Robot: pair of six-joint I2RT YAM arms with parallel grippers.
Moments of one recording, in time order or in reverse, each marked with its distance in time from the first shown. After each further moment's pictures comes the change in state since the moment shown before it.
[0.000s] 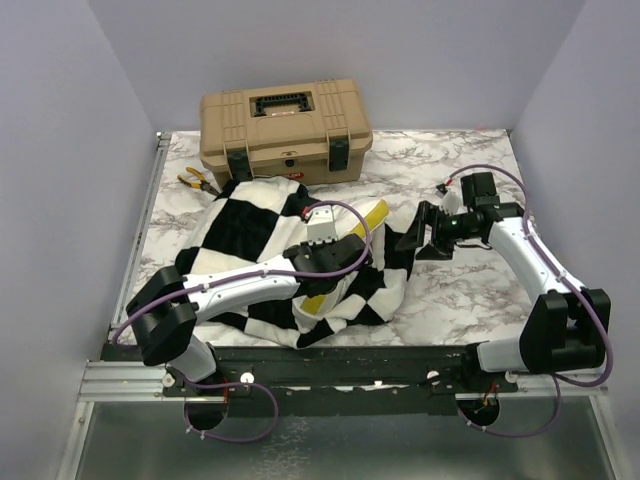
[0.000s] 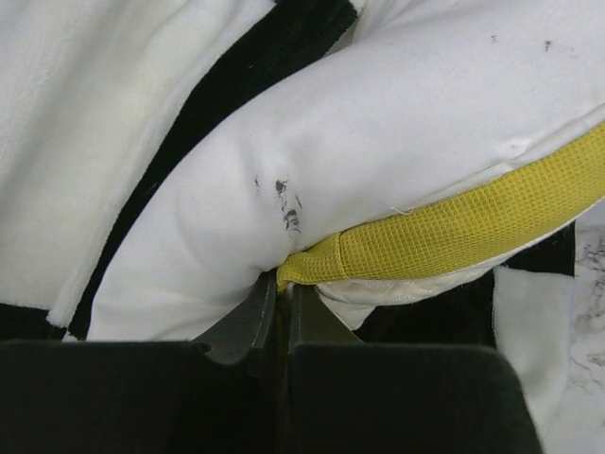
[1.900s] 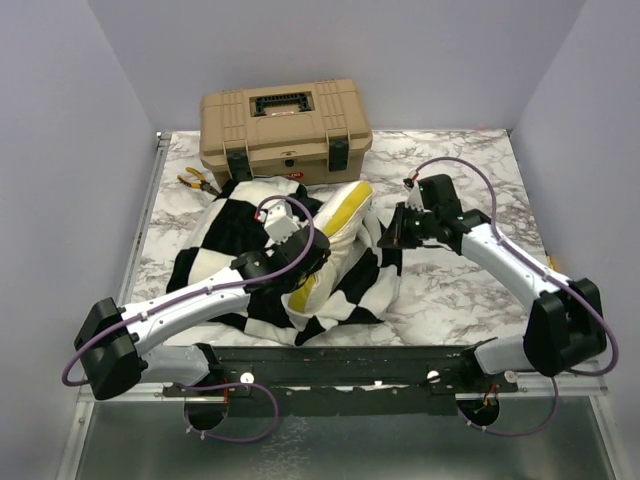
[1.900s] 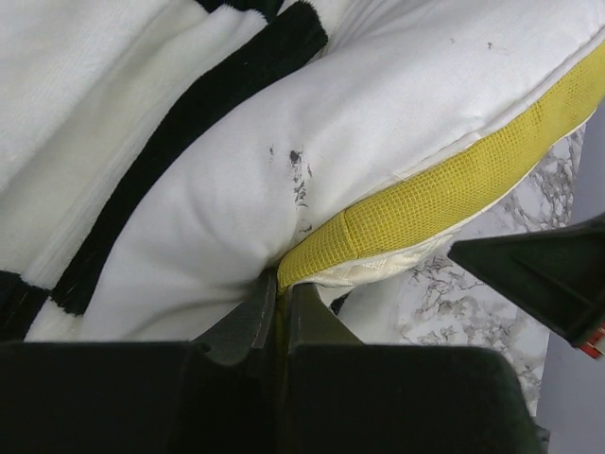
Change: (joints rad) left arm 0.101 -0.323 -0.200 0.169 0.155 -0.195; right arm 0.293 0.048 -0.034 0.320 0.316 0.122
